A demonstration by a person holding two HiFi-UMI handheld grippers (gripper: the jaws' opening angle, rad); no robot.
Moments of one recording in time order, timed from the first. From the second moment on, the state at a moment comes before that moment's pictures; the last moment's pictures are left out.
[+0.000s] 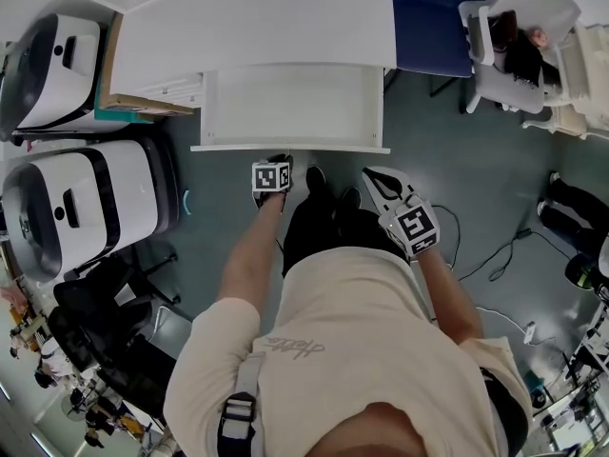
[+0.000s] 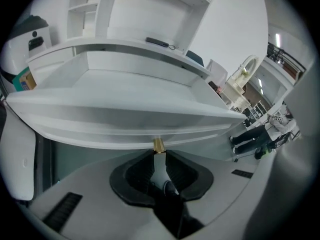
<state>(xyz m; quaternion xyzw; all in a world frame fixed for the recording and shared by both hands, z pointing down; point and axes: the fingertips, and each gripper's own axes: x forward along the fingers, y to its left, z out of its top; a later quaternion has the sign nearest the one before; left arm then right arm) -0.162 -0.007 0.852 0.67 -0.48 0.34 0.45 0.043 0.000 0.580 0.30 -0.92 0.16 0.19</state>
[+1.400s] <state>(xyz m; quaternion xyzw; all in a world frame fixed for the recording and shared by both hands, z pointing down) -0.144 0.033 0.527 0.84 -0.48 0.18 0.18 0.054 0.040 0.463 0.36 -0.93 0.07 0.08</state>
